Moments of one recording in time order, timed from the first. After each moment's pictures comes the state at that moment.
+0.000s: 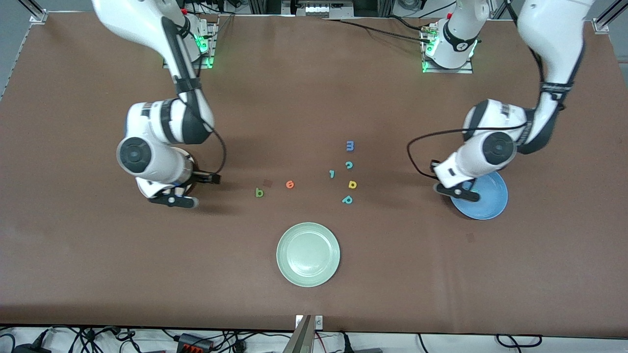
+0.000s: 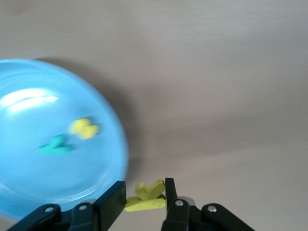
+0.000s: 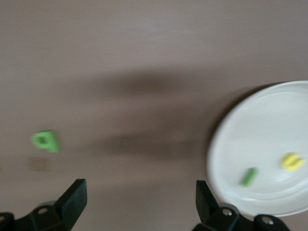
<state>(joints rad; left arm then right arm) 0.18 0.39 -0.33 -2.02 0.17 2.19 -0.05 0.78 0.54 -0.51 -1.75 0.34 2.06 0.29</state>
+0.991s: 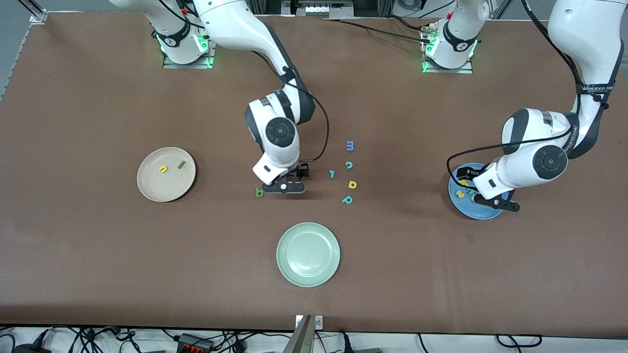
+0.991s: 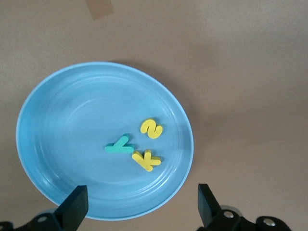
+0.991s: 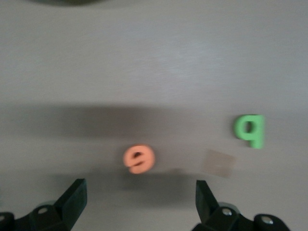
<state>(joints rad) 0.28 0.43 -0.34 -1.95 0.18 2.15 0.07 1.08 0.85 -0.46 -1.52 0.36 2.26 0.47</state>
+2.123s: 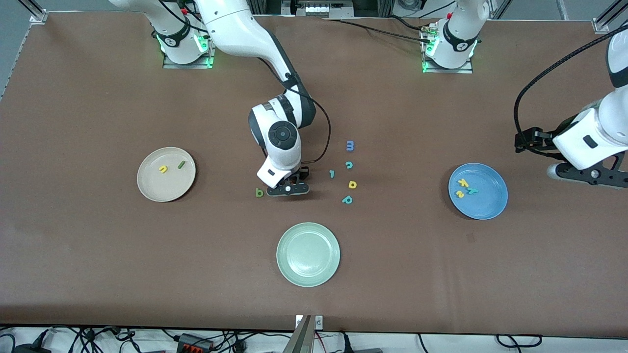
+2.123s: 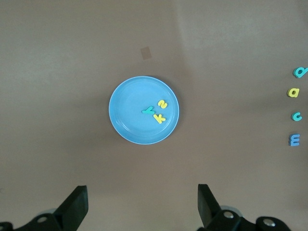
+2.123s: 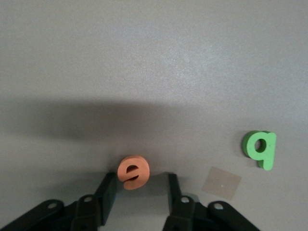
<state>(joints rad) 0.29 0.31 -0.44 -1.30 0.18 1.42 0.03 1.06 0.87 -0.45 -1.51 0.36 2.28 0.39</state>
